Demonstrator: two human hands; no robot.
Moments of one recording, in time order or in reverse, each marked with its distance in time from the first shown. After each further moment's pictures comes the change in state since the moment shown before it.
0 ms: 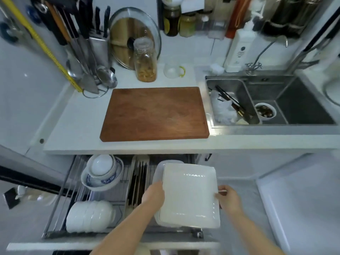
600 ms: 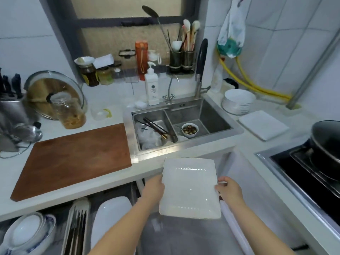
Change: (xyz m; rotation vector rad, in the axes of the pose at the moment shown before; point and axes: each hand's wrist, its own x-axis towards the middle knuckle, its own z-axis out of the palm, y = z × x) left_hand -0.045 0.272 0.074 -0.109 0.051 0.362; right_hand 0.031 0.030 -0.276 0.255 0.264 -0.087
